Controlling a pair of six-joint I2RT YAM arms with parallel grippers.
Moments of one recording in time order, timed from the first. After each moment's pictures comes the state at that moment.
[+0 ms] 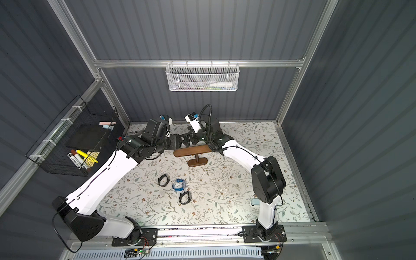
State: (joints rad) left arm -0.59 1.42 1.57 -0.87 -0.19 -0.41; right arm 0.63 1.83 1.49 0.08 -0.51 0.10
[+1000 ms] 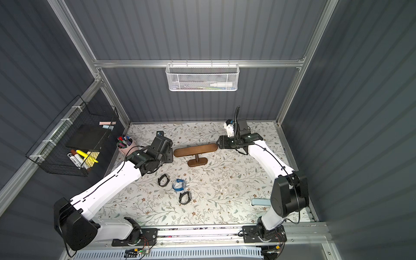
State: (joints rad) left arm -0.59 1.34 1.19 -0.73 -0.41 -0.46; right arm 0.36 1.63 1.37 -0.59 -0.35 0.24
